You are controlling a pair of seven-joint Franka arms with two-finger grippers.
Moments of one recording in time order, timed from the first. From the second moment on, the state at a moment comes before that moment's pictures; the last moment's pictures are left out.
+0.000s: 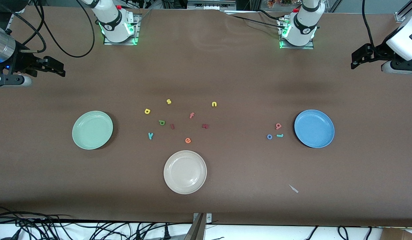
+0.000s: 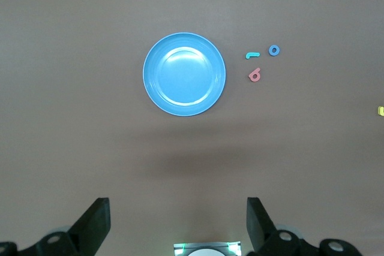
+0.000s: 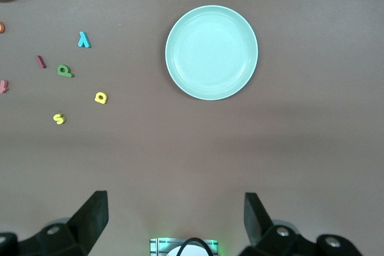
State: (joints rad) left arm 0.04 -0.11 -0.06 -1.69 0.02 1.49 0.05; right arm 0.08 -0.02 -0.05 -1.69 -0.01 1.53 0.01
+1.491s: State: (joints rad) left arm 0.04 -0.11 -0.07 -1.69 0.01 1.45 0.05; right arm 0.08 -0.02 -0.05 -1.69 -0.01 1.53 0.01
